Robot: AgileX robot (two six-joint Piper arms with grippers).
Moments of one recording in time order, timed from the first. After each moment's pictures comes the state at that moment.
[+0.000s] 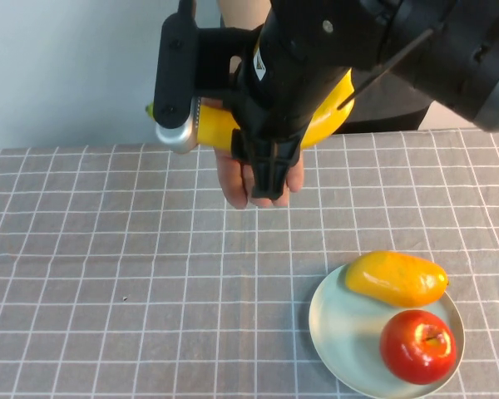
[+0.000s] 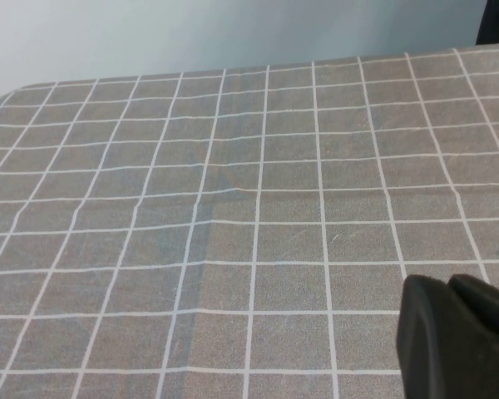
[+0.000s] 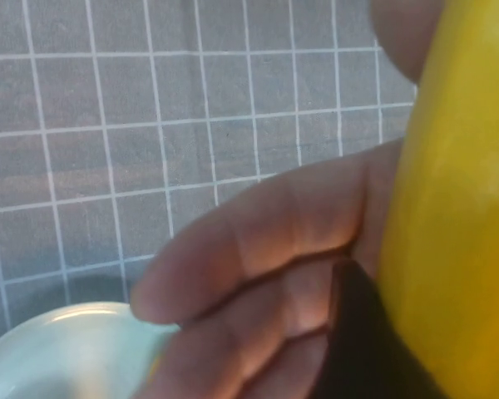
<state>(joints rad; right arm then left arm) 0.86 1.79 -2.05 -0.24 1.27 -0.66 -0.06 -0.02 0.02 0.23 0.38 -0.11</state>
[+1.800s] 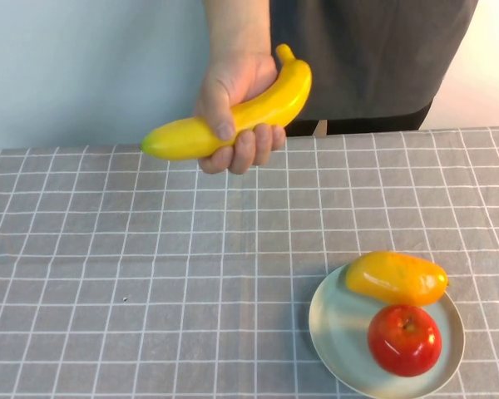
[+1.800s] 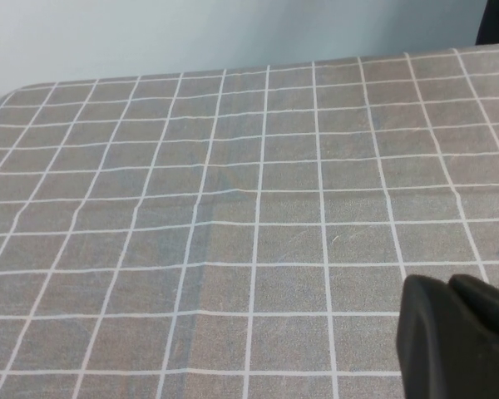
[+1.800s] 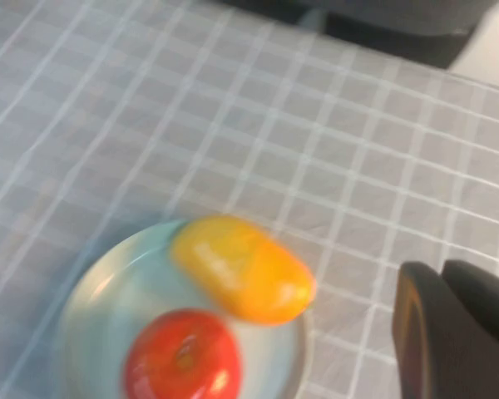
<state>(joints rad) 0.41 0.66 -0.63 -0.29 0.42 0.28 -0.05 -0.02 0.02 0.23 0.38 -0.11</state>
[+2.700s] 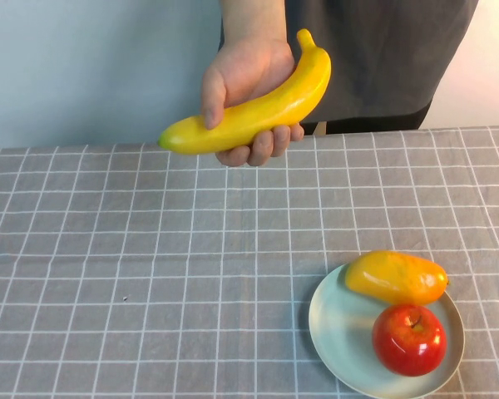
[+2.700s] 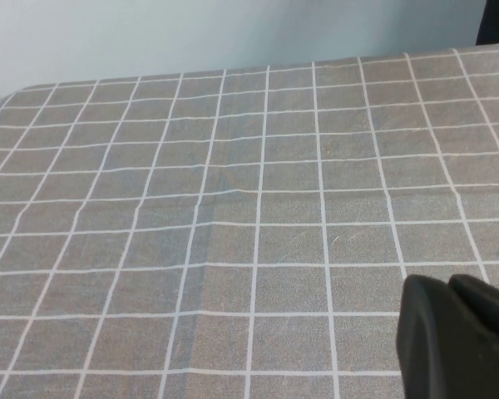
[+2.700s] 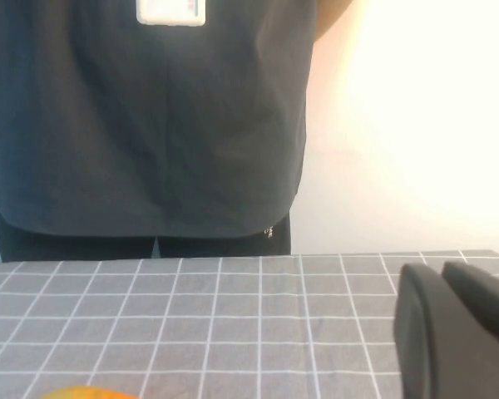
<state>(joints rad) 0.04 -0.02 0.03 -0.36 -0.03 0.37 -0.05 -0.02 0.02 0.24 0.38 -0.11</state>
